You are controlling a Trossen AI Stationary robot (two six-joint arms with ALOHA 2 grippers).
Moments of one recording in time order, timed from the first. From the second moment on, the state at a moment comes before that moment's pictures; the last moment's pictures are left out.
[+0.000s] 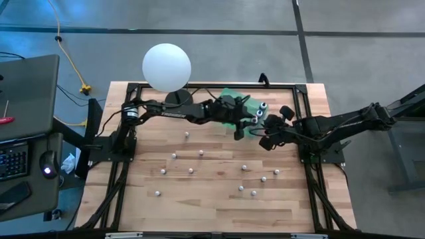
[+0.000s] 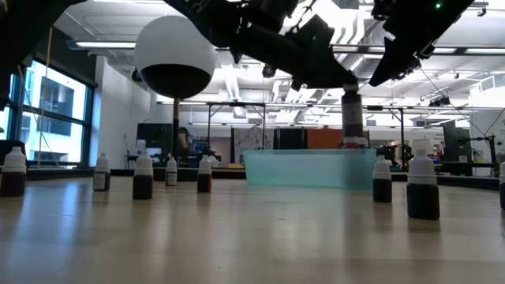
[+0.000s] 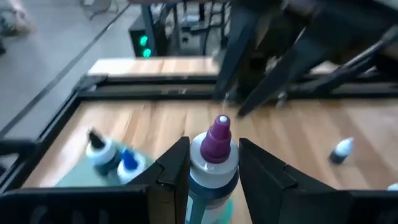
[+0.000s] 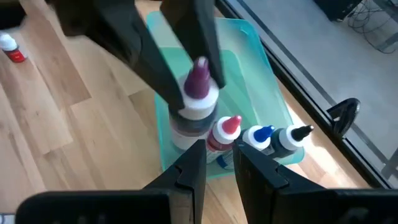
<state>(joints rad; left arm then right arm) 0.16 2.06 1.58 0.16 0.11 0.10 0.16 1.04 0.83 -0.79 0.69 0.49</state>
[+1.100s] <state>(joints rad) 0.16 2.19 1.58 0.17 0.08 0.09 0.16 1.04 0.83 -0.79 0.64 0.57</state>
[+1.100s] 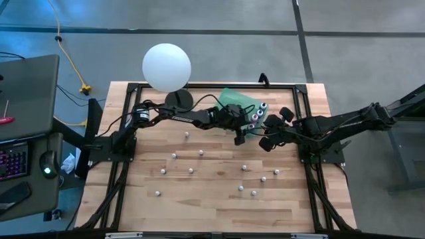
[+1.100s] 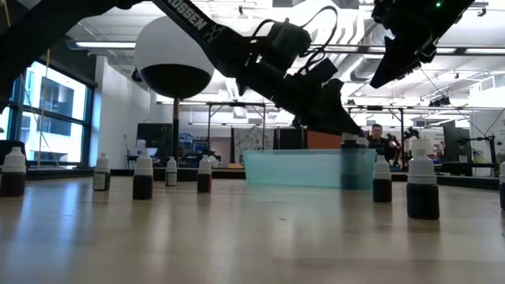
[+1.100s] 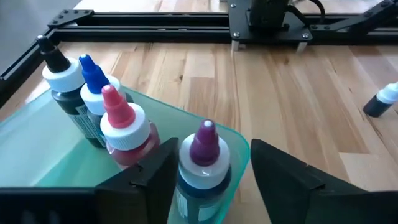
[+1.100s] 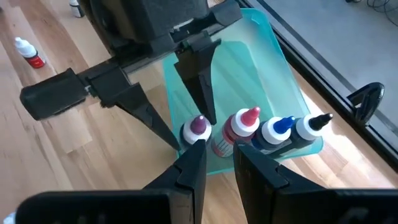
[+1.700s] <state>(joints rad) 0.16 1.57 1.58 -0.74 0.16 0.31 0.16 1.04 0.83 -0.68 0.56 0.57</state>
